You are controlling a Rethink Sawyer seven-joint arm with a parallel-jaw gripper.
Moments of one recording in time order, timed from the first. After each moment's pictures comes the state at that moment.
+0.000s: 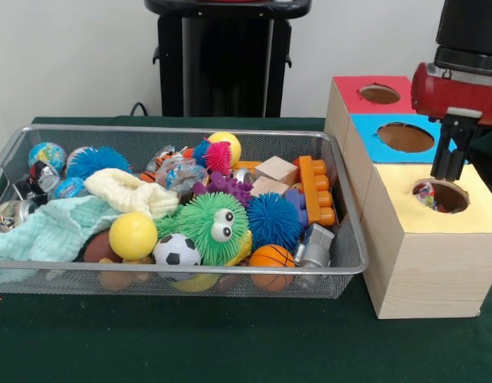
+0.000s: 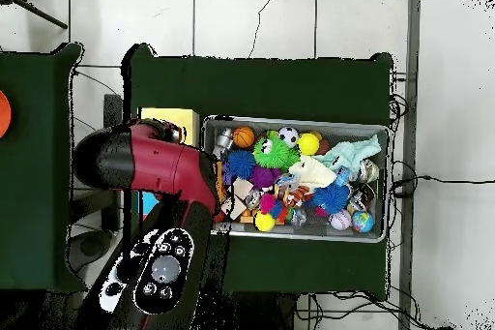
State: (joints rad) arm 0.33 -0.47 -0.39 1.42 0.45 0.44 1.71
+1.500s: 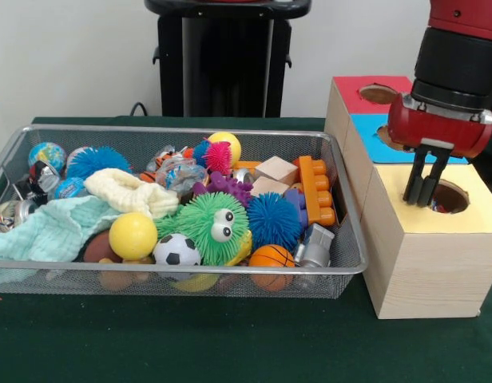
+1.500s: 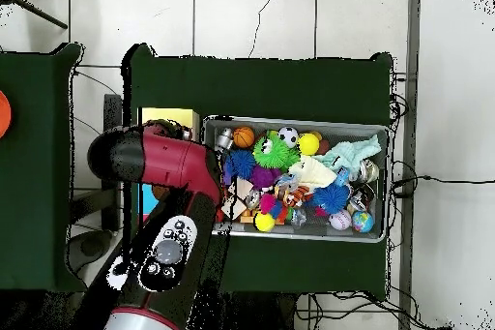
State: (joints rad) arm 0.33 -0.39 -0.43 1.38 0.45 0.44 1.71
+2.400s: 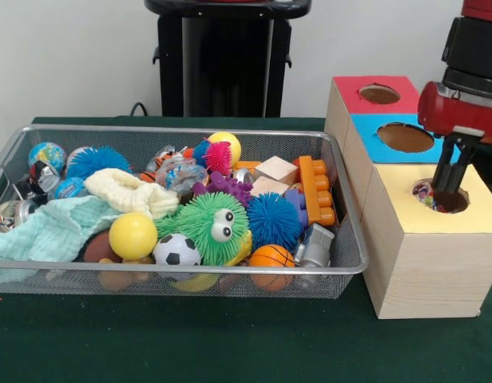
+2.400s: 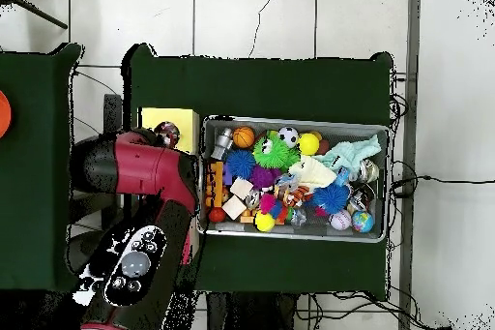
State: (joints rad) arm 0.41 -0.39 -0.46 1.38 0.45 0.47 1.71
